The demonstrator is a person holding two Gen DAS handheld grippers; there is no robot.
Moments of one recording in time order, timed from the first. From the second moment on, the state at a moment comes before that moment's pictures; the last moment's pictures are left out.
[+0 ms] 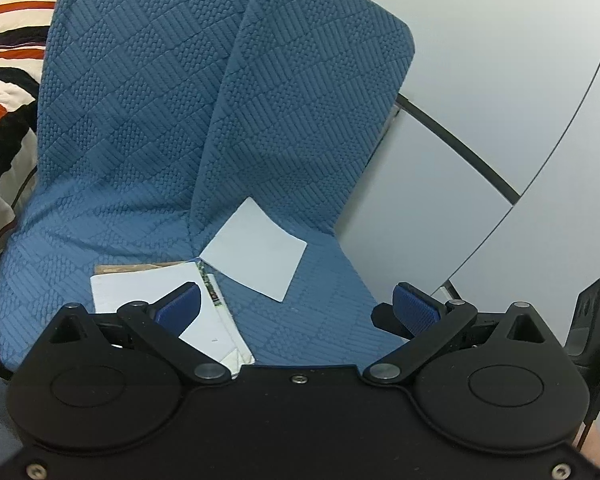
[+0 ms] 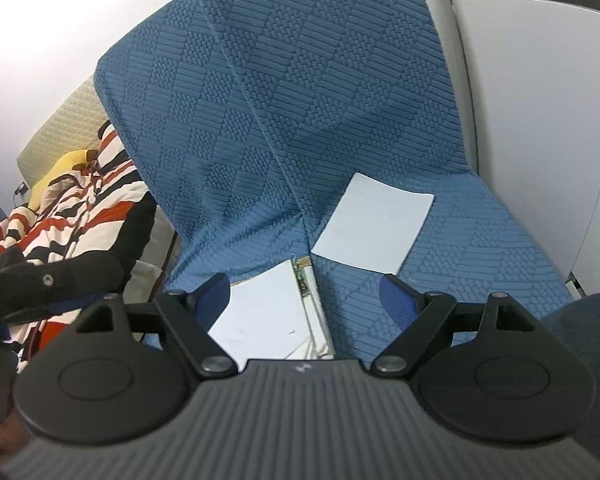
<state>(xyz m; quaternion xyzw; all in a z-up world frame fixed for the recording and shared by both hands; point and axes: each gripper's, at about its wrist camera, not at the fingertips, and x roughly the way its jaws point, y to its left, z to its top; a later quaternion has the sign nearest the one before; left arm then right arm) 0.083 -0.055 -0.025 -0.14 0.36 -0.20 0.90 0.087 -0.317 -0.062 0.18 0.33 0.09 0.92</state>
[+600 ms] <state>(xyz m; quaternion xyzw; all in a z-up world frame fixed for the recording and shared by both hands) 0.134 -0.085 -0.080 -0.10 0.40 -0.21 0.89 0.115 -0.341 -0.118 0.18 0.35 0.05 0.92</state>
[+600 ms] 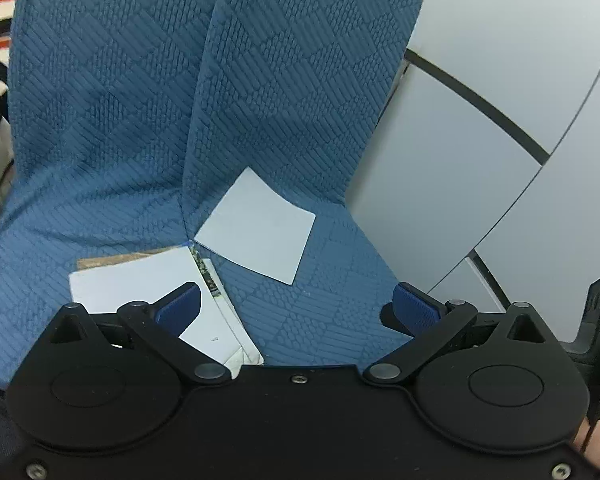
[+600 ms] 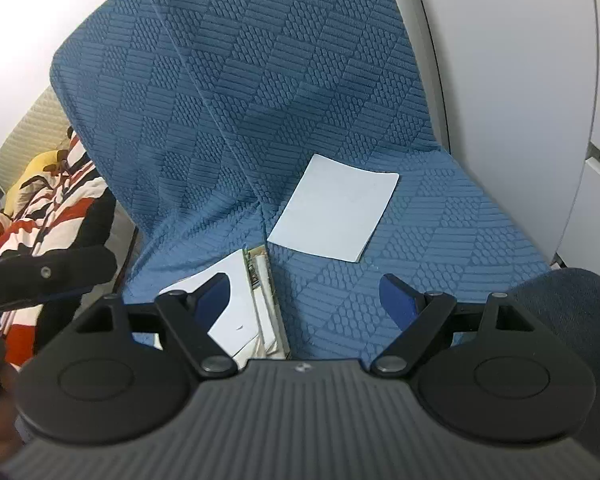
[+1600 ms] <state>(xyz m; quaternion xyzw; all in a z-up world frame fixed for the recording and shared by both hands) 0.317 -0.097 -0.209 -0.13 0.48 -0.19 0.85 0.273 -0.330 -0.208 0.21 0.40 0.03 0.89</state>
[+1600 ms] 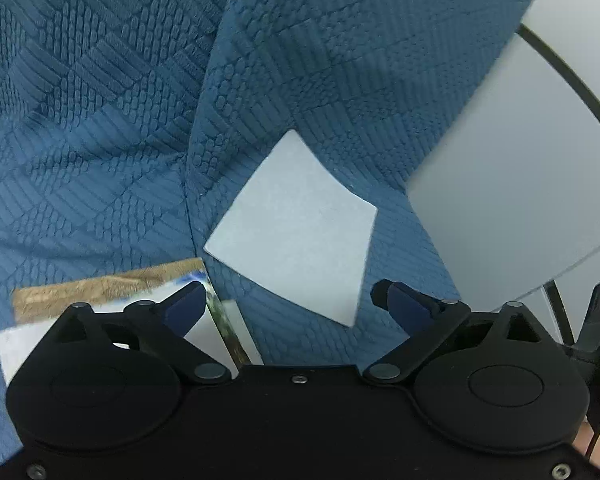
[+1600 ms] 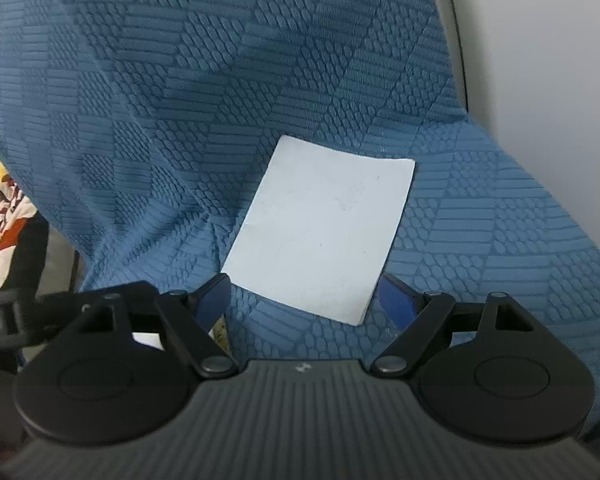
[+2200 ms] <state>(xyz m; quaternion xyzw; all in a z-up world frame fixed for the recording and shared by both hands) 0.415 -0.097 -0.298 -0.15 0.55 -0.15 0.81 0.336 -0.341 -0.260 0.24 0.47 0.01 0.85</state>
